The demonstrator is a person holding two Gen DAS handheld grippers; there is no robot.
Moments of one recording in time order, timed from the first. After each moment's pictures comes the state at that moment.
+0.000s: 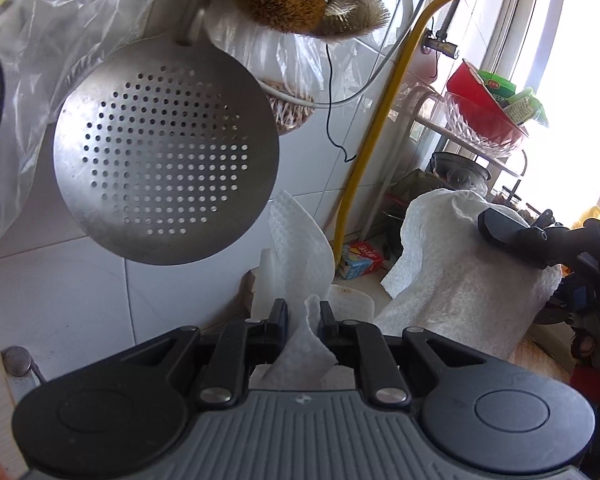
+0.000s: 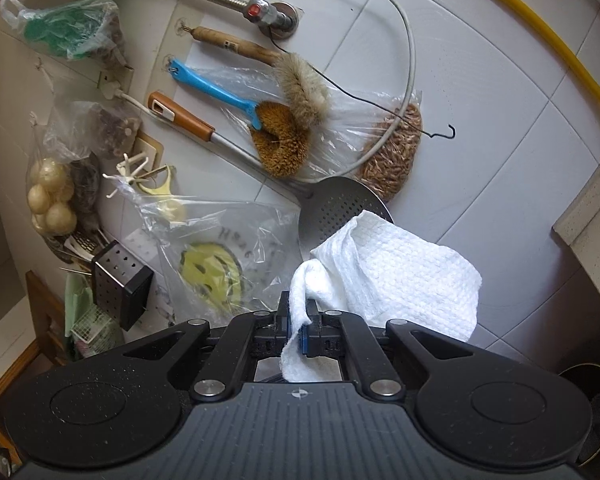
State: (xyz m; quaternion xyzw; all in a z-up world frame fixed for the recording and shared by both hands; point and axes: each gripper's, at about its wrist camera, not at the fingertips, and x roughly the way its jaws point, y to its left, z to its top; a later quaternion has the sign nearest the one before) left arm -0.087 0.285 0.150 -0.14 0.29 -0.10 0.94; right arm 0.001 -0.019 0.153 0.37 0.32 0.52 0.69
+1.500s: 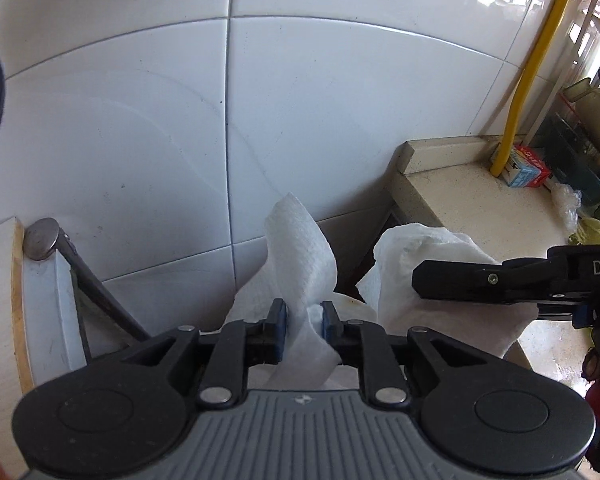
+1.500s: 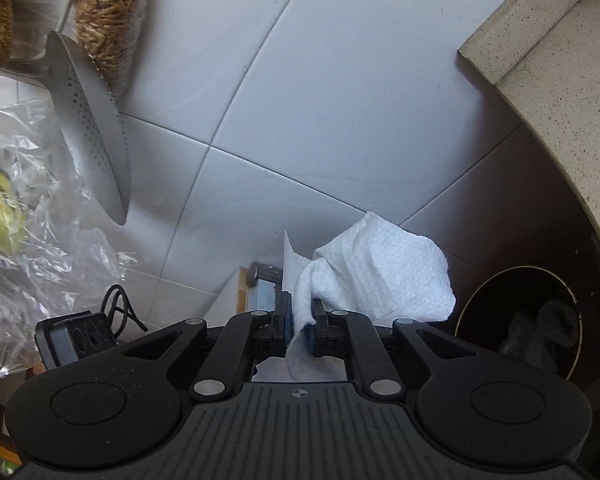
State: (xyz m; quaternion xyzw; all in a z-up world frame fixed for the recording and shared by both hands) left arm -0.019 0.295 0.004 -0.13 0.45 0.08 0.88; right arm 0.079 0.081 -0.017 0.27 0.53 0.47 0.65
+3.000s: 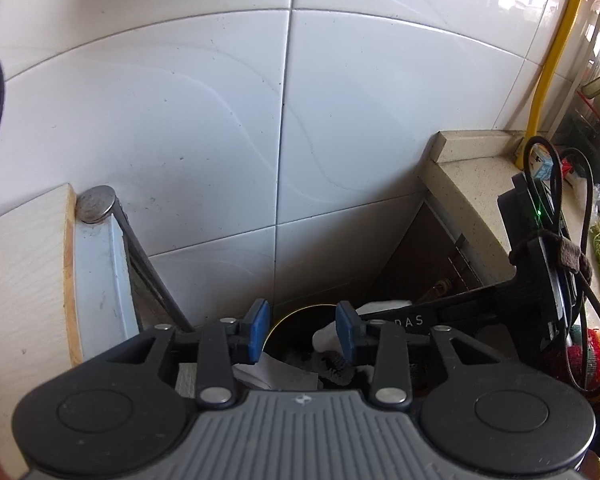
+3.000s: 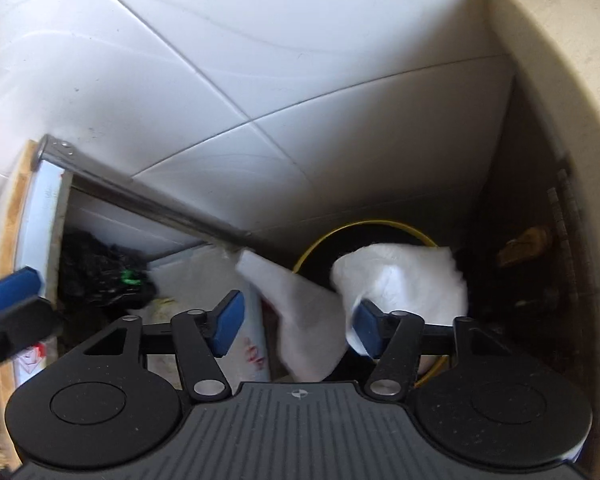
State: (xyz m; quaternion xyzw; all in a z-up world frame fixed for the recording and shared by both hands) left arm -0.062 0.304 0.000 -0.12 0.44 0.12 0.88; right arm 0.066 0.170 -0.090 -0.04 0.61 0.36 0.71
